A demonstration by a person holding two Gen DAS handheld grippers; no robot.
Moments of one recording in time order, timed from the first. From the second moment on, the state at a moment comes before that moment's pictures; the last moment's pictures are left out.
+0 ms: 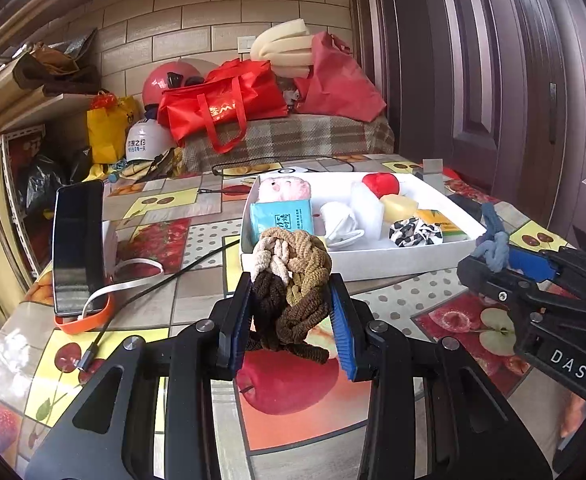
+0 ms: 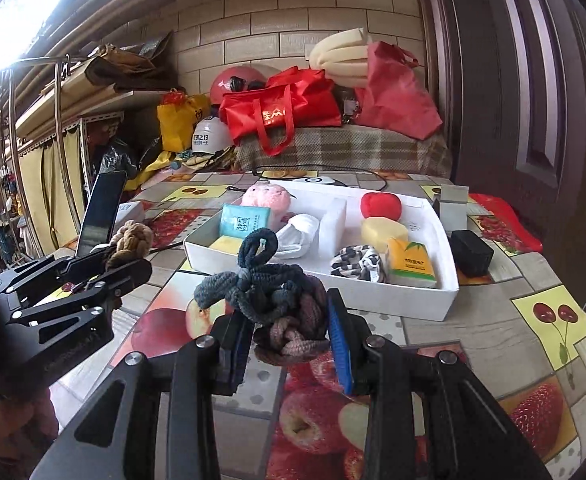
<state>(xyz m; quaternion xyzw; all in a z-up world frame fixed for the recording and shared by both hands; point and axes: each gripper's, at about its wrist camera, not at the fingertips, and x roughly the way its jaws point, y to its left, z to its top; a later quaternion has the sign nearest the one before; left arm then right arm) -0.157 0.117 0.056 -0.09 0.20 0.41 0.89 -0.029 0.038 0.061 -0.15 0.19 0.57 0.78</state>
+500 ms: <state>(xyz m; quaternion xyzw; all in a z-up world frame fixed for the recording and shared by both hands) -0.118 0.136 0.056 -0.09 0.22 0.41 0.88 0.009 0.057 0.052 -0.14 0.21 0.52 0.81</state>
